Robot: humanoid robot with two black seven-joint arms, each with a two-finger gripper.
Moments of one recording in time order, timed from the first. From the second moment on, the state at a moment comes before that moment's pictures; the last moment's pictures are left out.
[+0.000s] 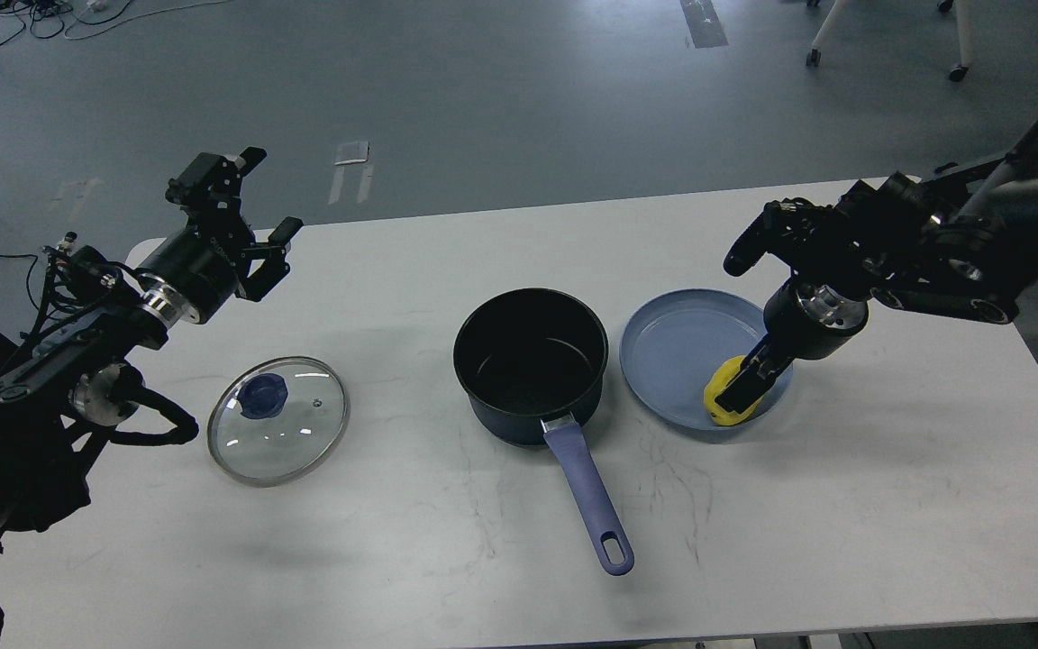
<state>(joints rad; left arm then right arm) -0.85 0.48 -0.40 -0.60 0.23 -0.49 -0.49 1.49 -0.28 -0.83 0.91 -1.24 0.44 0.49</state>
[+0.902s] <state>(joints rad) -0.85 0.47 -0.40 -0.60 0.23 -0.49 -0.49 1.43 -0.28 -0.79 0.89 -1.24 0.41 0.49</state>
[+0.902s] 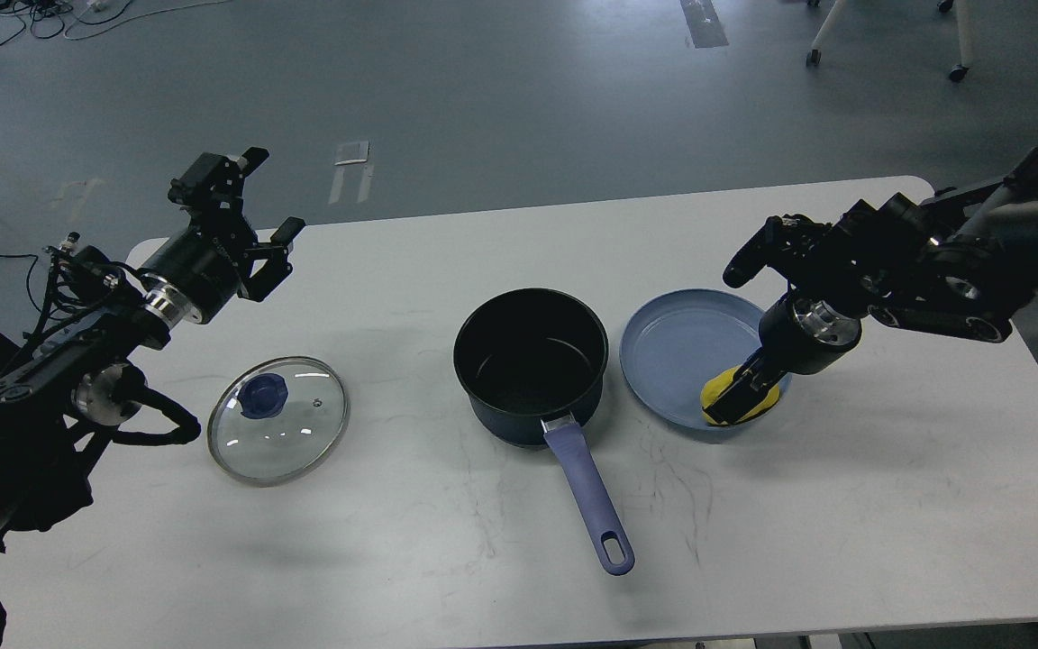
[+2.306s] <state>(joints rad) -0.86 0.47 -0.40 -0.60 0.23 -0.49 -0.49 1.61 -0.36 -0.72 0.97 -1.03 0.38 0.49</state>
